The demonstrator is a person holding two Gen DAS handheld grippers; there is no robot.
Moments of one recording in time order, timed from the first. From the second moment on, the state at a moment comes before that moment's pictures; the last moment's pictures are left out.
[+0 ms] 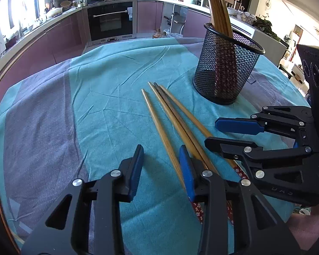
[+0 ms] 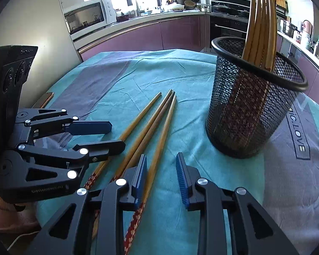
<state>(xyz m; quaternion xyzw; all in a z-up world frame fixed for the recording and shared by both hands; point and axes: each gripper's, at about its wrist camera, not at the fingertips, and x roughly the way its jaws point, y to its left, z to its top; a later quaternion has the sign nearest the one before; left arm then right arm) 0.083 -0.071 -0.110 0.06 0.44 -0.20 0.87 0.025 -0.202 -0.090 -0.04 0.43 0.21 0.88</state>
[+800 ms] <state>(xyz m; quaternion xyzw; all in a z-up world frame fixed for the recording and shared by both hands) 0.080 -0.056 -0.100 0.00 0.43 -0.20 0.88 0.015 -0.225 -0.072 0.03 0.41 0.23 0.89</state>
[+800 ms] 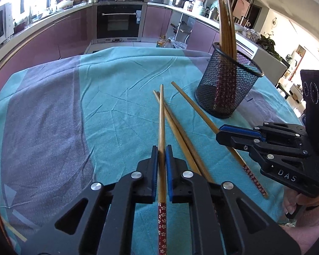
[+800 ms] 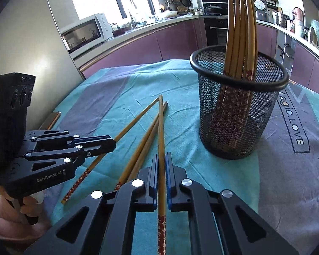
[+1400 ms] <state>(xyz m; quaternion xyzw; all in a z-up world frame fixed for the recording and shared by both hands) 0.058 -0.057 -0.059 -0.01 0.39 -0.26 0.88 -0.009 -0.259 -0.039 0.06 0.35 0.24 0.90</state>
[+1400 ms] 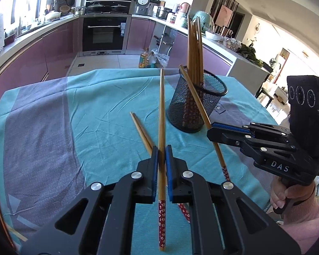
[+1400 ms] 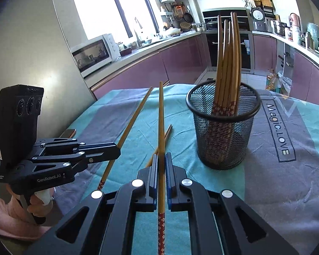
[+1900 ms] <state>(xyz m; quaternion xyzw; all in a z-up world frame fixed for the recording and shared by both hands) 0.042 -0.047 -0.005 -0.03 0.33 -0.30 0.90 -0.013 -0.284 -0.010 0.09 0.30 0.23 0.92</state>
